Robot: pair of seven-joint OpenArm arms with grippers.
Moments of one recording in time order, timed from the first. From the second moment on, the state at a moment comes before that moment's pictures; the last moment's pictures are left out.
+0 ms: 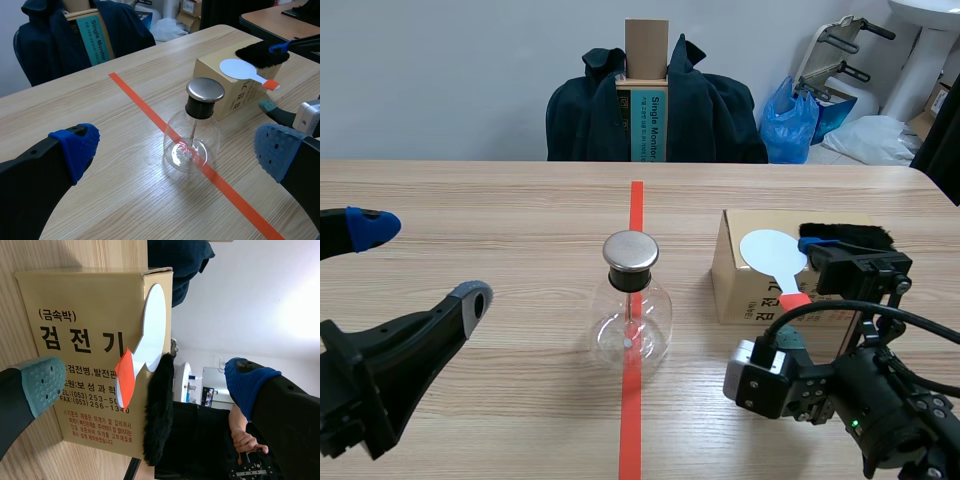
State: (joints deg) left arm 46.9 -32.1 -8.9 120.1 -21.4 -26.6 -9.6; right arm -22.8 17.3 -11.4 83.3 -74.5 -21.6 5.6
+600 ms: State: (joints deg) left arm 46.9 -32.1 -8.9 120.1 -21.4 -26.6 -9.6; right arm -22.8 17.3 -11.4 83.3 -74.5 -21.6 6.5
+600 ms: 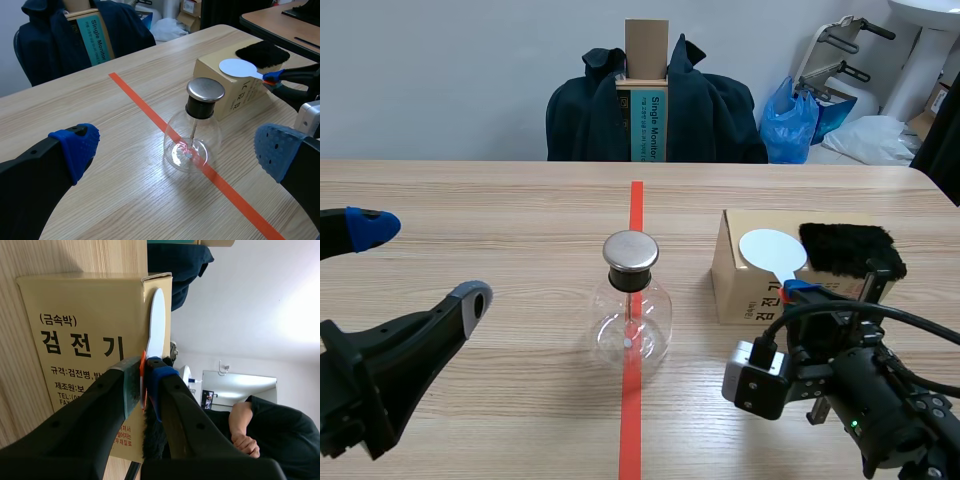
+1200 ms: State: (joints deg) left arm 46.9 -32.1 -8.9 120.1 -21.4 -26.5 -9.1; right arm -23.0 17.3 -6.1 89.1 -73.1 -38.5 15.6
